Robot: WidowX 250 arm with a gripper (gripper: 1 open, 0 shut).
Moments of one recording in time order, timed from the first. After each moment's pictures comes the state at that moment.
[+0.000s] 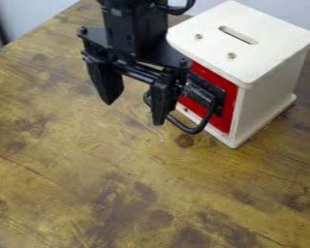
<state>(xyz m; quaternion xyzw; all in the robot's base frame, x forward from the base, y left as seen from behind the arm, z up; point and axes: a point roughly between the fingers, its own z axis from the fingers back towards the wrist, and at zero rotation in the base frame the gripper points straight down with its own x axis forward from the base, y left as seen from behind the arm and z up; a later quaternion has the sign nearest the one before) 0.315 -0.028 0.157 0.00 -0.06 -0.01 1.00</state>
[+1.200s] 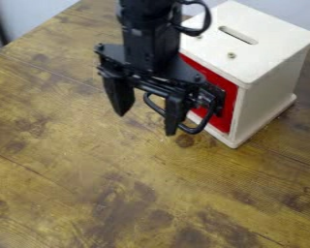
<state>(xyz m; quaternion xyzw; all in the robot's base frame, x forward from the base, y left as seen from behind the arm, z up) 0.322 -0.028 0.140 0.00 -0.05 0.01 1.00</state>
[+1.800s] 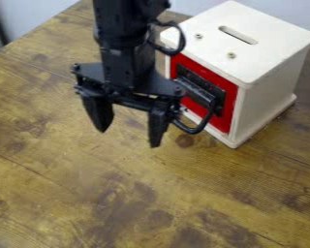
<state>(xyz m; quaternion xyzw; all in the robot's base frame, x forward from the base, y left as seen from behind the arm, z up) 0.308 -0.029 0.135 0.00 -0.06 0.07 1.00</state>
